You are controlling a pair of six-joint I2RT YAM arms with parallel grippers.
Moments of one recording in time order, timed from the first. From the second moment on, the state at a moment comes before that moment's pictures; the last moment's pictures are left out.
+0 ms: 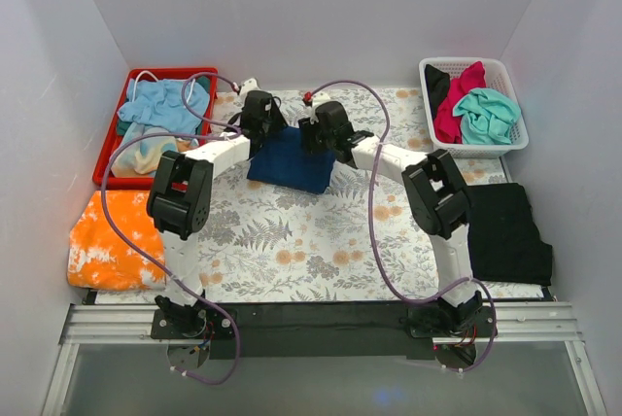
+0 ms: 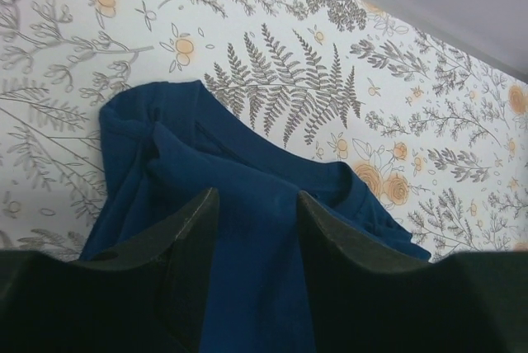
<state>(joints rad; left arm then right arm) -0.36 2.00 1.40 0.10 -0.23 -0.63 0.65 2.07 1.52 0.00 0.03 0.16</state>
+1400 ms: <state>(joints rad) -0.28 1.82 1.26 0.07 -0.30 -0.60 0.48 1.95 1.22 0.05 -0.13 0.31</state>
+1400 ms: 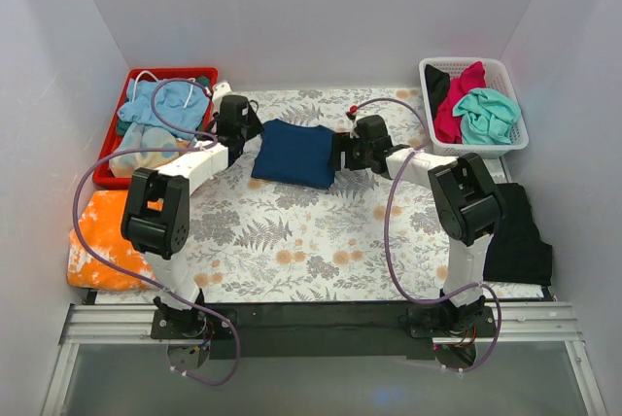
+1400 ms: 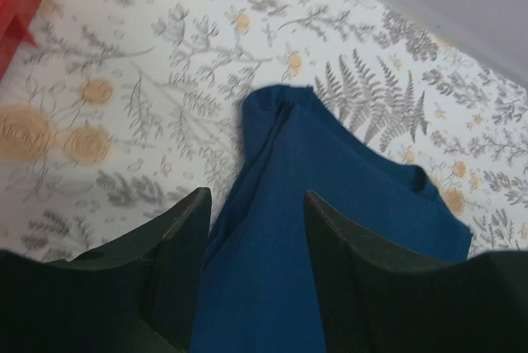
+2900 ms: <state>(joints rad) -0.25 1.55 1.07 0.00 -0.29 -0.68 0.42 1.38 0.85 -0.58 0.11 0.21</state>
